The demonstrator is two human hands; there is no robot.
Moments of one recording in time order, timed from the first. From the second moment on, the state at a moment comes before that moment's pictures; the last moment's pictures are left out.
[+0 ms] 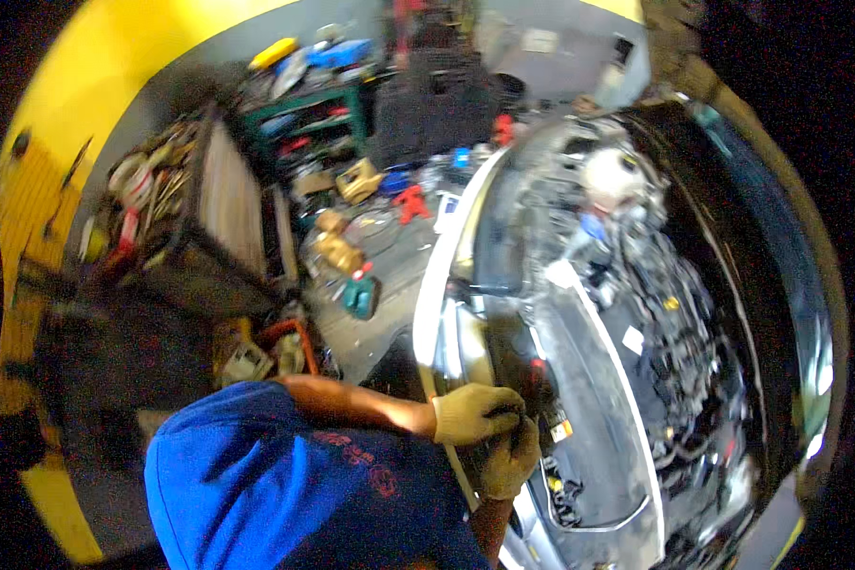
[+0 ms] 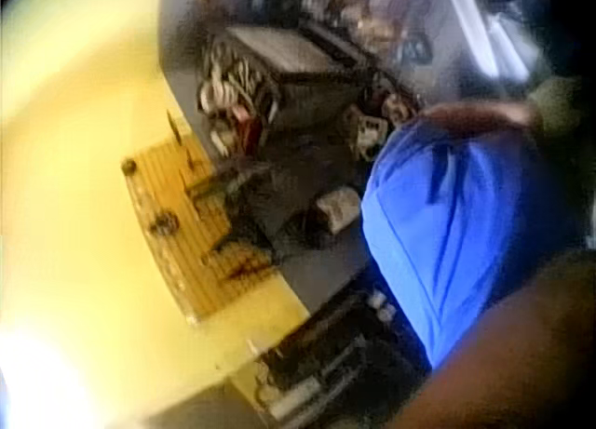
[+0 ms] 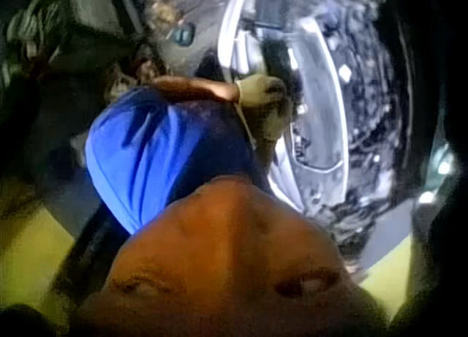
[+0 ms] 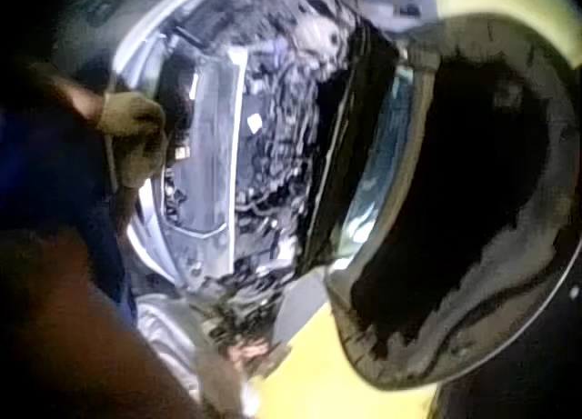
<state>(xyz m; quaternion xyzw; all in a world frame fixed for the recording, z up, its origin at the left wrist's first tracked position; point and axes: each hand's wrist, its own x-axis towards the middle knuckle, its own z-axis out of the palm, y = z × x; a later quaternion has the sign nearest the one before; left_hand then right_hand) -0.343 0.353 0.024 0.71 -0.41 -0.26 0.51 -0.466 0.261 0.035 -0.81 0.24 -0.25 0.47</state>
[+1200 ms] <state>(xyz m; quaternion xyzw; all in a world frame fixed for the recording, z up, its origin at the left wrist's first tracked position) -0.065 0.697 -0.018 0.78 0.14 -0.08 0.60 -0.143 0.474 0.005 -0.88 0.03 0.17 0.45</state>
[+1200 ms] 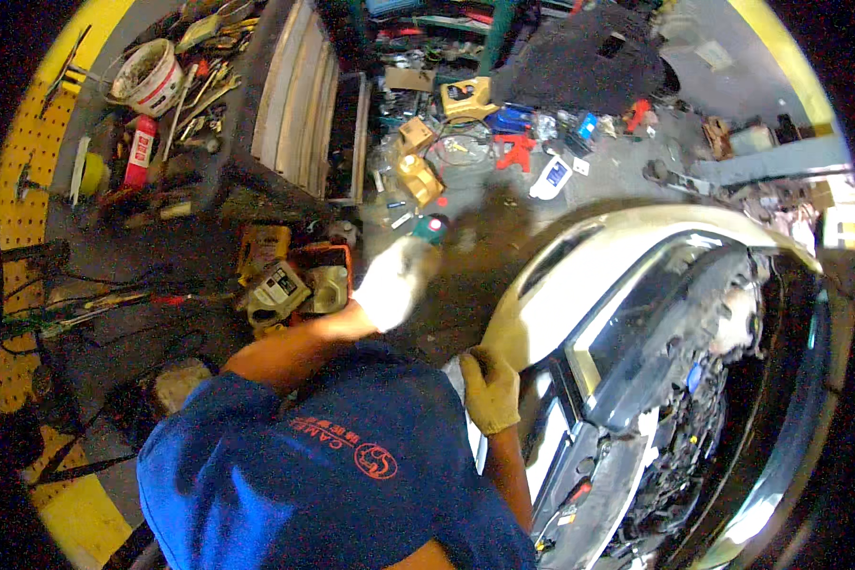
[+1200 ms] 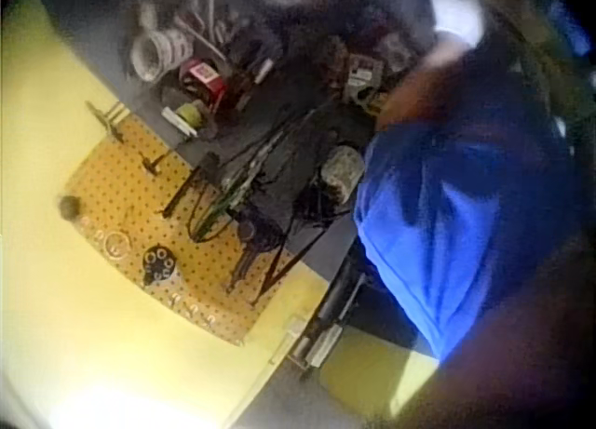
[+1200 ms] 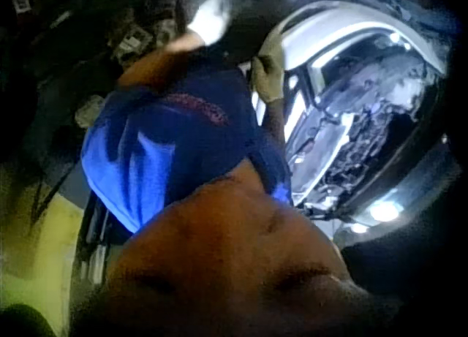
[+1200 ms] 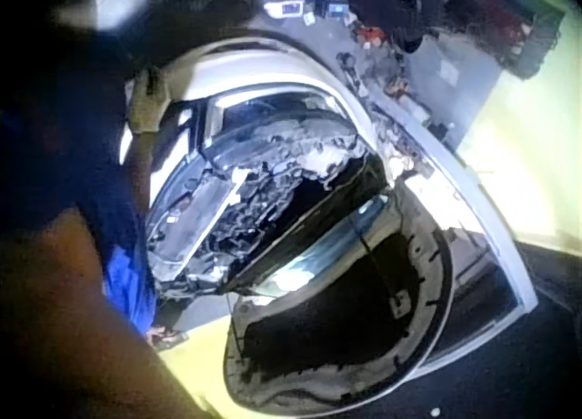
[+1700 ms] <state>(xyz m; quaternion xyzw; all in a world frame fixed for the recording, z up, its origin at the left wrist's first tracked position) -0.016 0.962 0.025 0.76 0.41 0.42 0.27 -0.095 0.506 -0.016 -0.91 -0.03 0.24 0.34</state>
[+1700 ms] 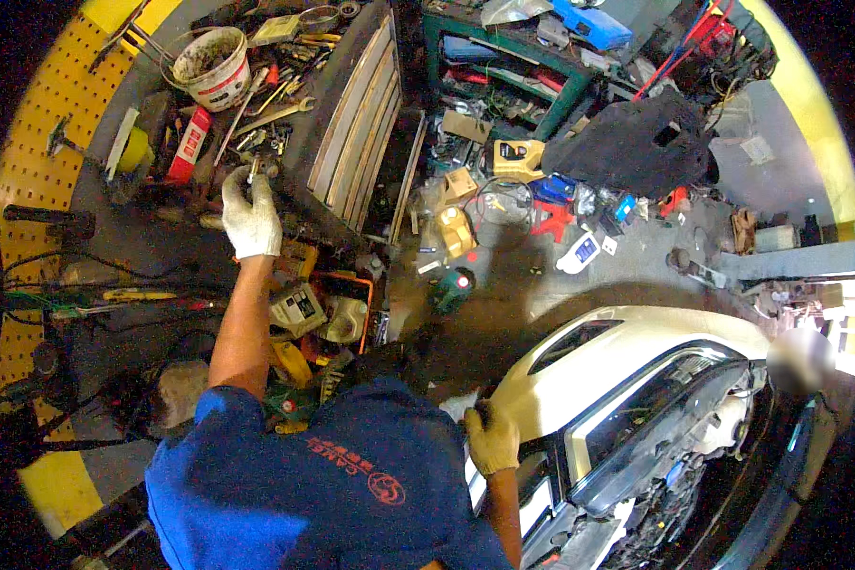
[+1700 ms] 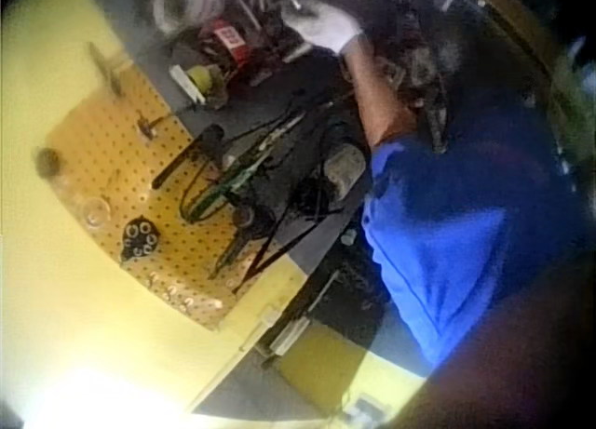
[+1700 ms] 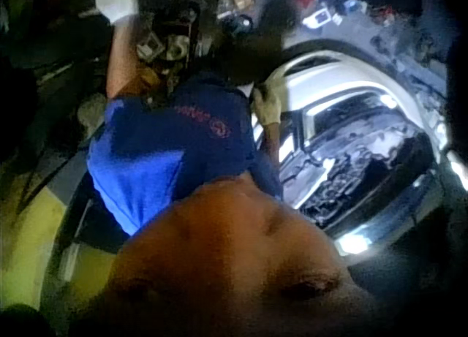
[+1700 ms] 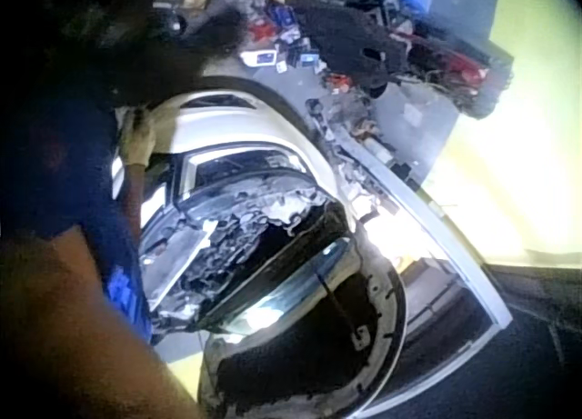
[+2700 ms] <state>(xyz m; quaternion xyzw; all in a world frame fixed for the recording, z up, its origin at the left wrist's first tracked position) 0.291 1.062 0.032 0.96 0.21 0.14 -0.09 -0.178 0.437 -0.022 -0.89 0.22 0.20 0.36</state>
